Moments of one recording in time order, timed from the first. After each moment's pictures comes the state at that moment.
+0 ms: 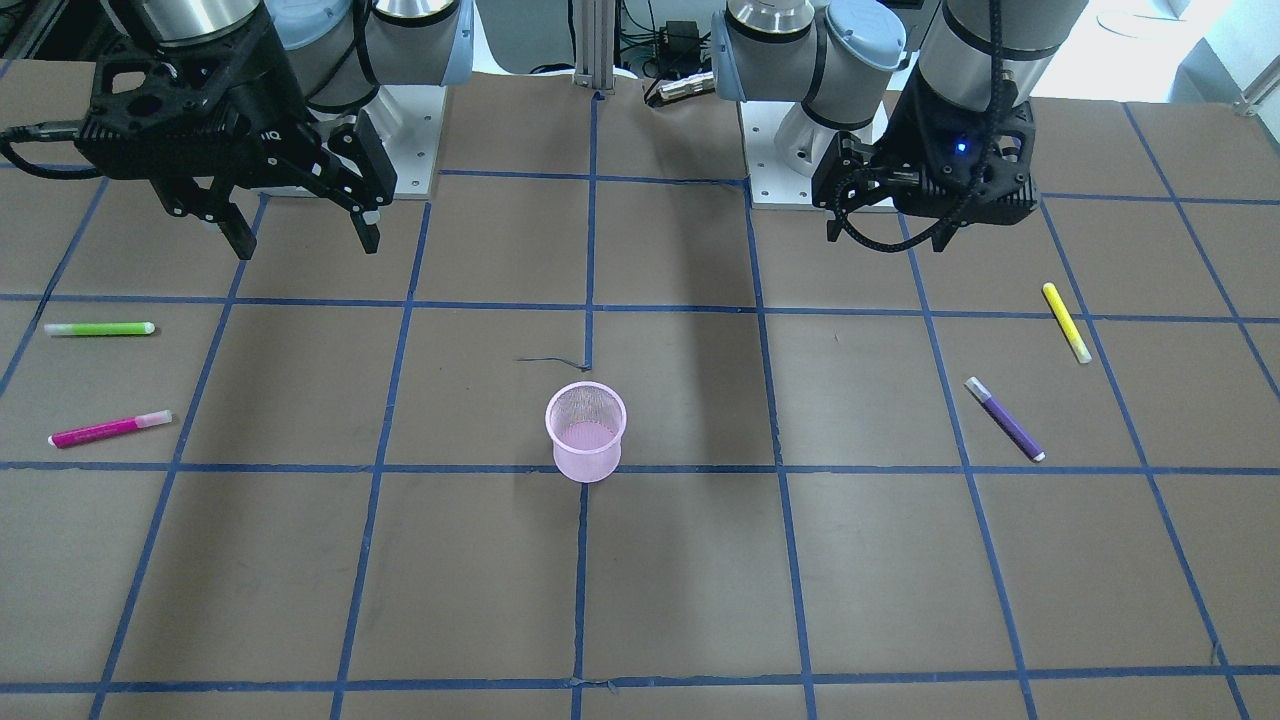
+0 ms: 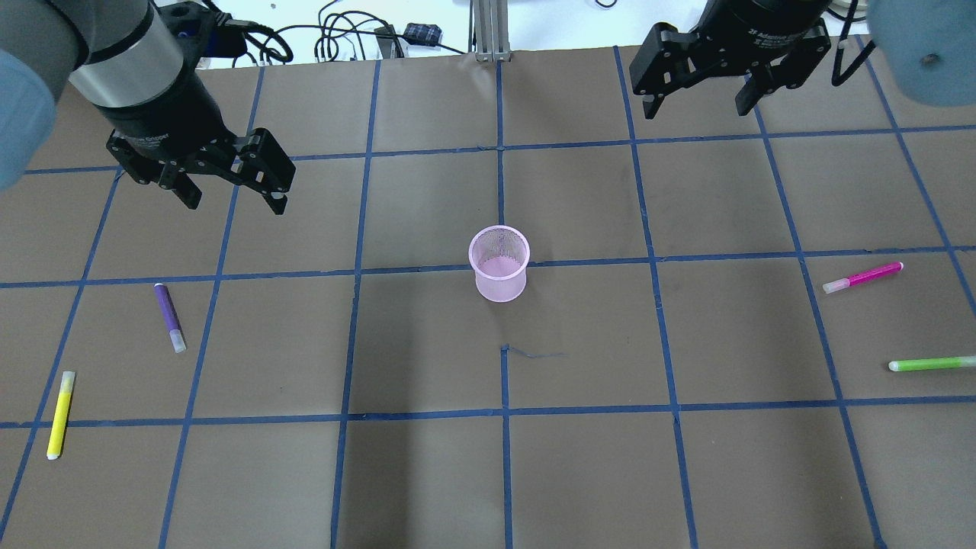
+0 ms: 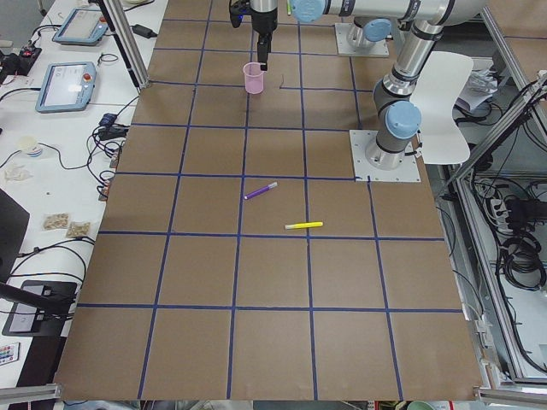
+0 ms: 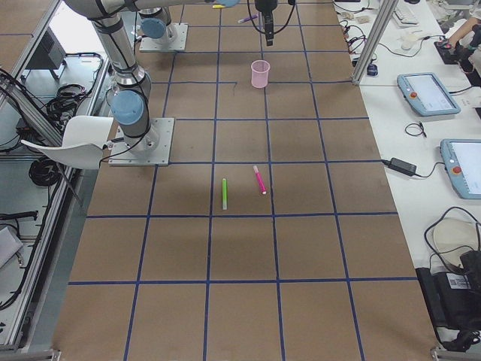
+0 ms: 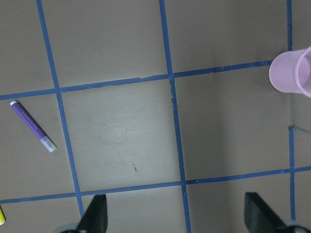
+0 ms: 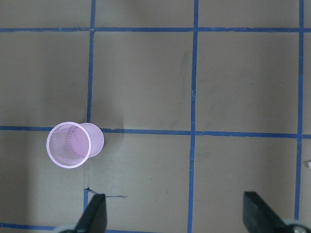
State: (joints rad) left arm -1.55 -1.54 -1.57 -1.64 1.60 0.14; right arm 1.61 -1.56 1.46 -1.64 -1.51 0.02
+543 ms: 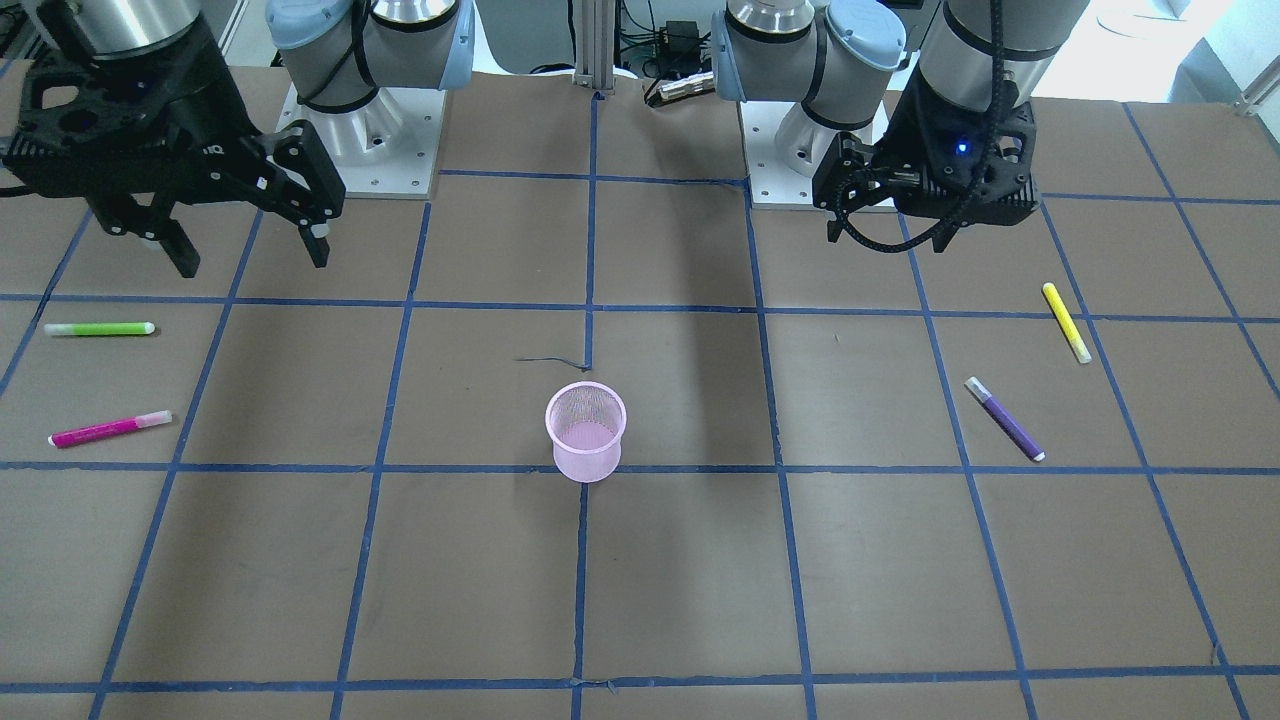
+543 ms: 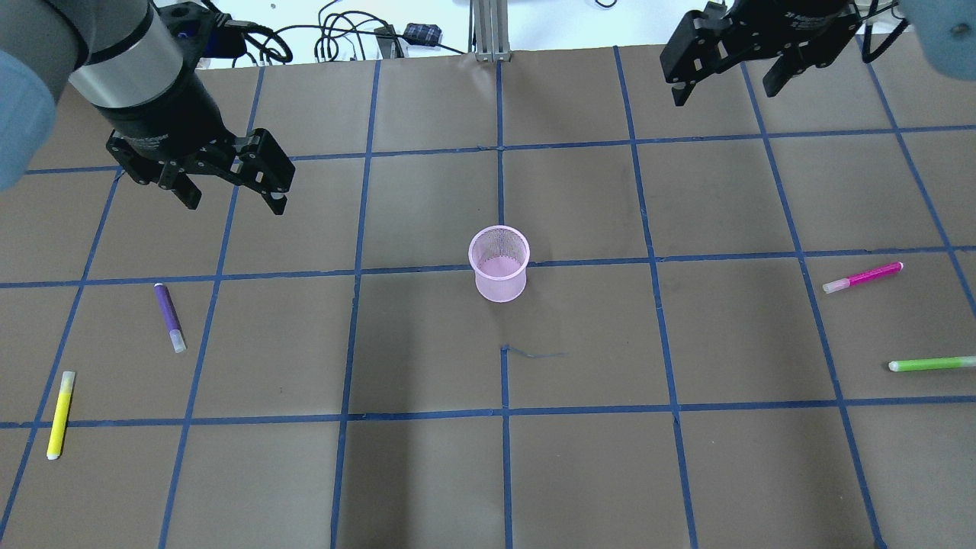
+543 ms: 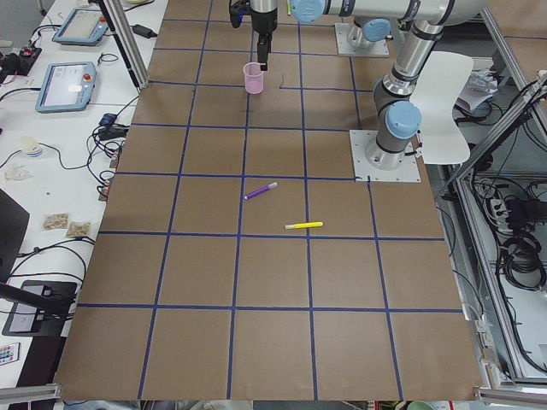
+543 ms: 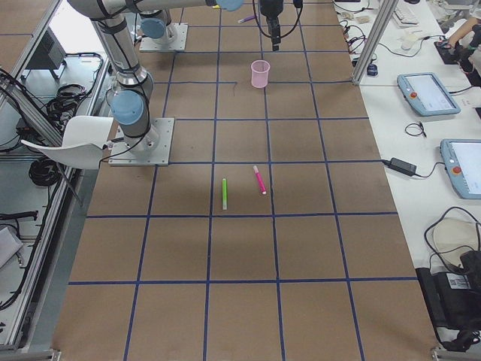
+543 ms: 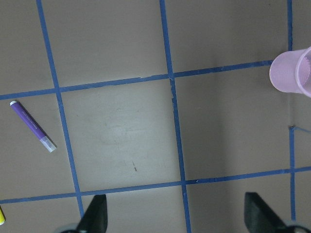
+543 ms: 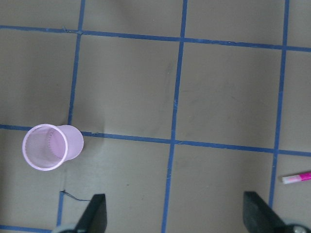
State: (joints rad) left arm -1.55 -1.54 -1.57 -1.64 1.60 0.14; right arm 1.53 -1.55 1.44 -1.64 -1.52 -0.16
